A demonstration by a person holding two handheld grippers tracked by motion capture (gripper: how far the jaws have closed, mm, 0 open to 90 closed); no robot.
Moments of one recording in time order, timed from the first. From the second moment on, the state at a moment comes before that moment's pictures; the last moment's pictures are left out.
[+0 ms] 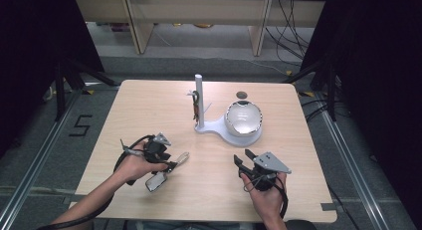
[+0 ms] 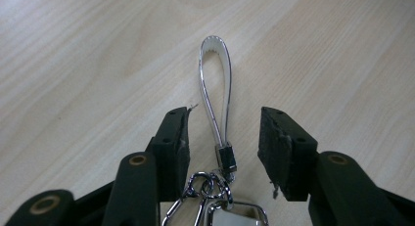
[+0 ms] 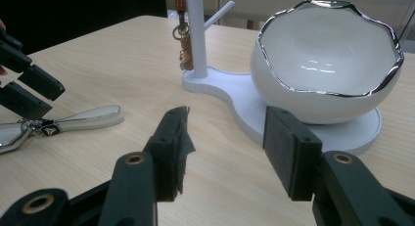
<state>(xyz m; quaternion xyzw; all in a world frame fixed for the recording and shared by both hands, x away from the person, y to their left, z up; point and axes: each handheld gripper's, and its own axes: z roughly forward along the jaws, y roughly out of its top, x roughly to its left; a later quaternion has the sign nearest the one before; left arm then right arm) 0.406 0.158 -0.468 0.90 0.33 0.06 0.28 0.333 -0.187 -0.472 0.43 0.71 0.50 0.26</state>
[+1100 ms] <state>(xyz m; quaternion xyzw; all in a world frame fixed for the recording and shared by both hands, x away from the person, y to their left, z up) 0.398 0.205 -0.484 0.91 0.34 0.06 0.23 0.334 -0.183 -0.475 0.43 0.71 0.49 0.25</state>
